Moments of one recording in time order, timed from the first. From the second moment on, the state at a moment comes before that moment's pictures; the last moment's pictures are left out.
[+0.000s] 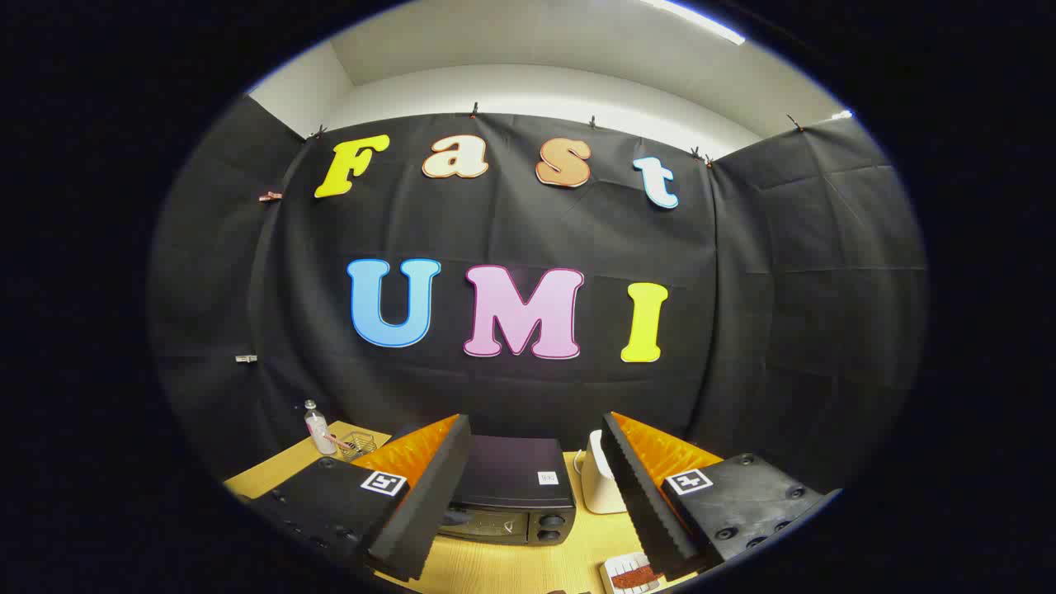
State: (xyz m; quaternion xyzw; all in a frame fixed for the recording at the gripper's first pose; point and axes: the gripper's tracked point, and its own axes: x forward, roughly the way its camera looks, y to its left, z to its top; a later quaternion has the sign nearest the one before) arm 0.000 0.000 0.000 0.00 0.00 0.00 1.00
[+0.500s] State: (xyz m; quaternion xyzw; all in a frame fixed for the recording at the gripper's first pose) arm 0.000 0.000 0.004 0.01 0.00 -0.01 1.00
